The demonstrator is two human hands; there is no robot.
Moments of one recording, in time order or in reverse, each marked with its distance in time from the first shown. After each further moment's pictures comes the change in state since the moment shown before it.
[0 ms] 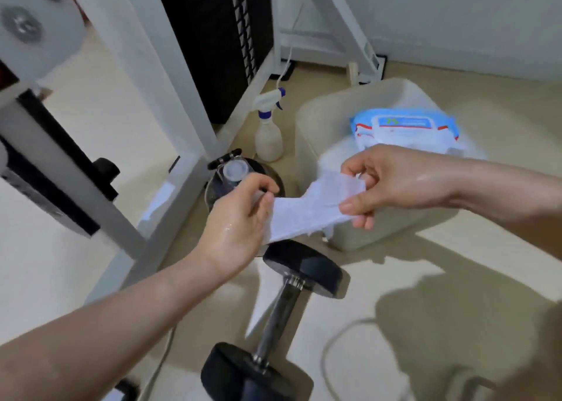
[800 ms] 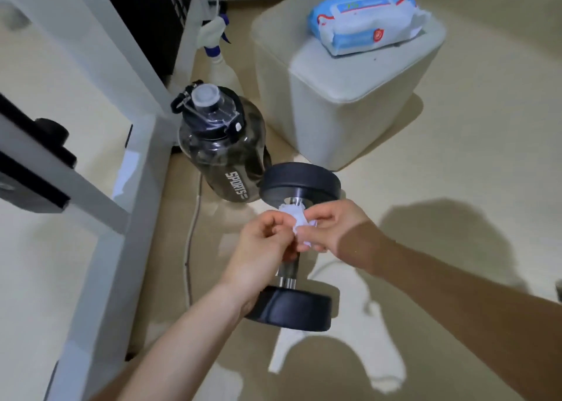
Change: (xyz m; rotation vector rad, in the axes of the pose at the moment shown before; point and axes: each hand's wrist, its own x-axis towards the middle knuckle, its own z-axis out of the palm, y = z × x) left_hand -0.110 -0.060 0.032 -0.515 -0.408 -0.444; right_hand 0.005 0.050 0.237 0.592 0.591 0.281
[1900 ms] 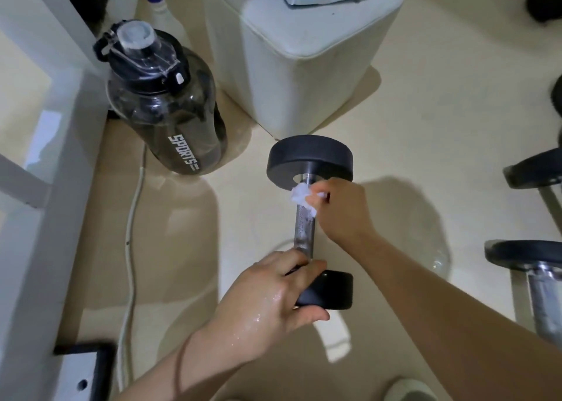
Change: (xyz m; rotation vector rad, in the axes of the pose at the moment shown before) left_hand -0.043 -0.072 0.038 0.930 -0.338 0.792; right_hand -0.006 0.064 -0.035 -0.562 0.421 -0.090
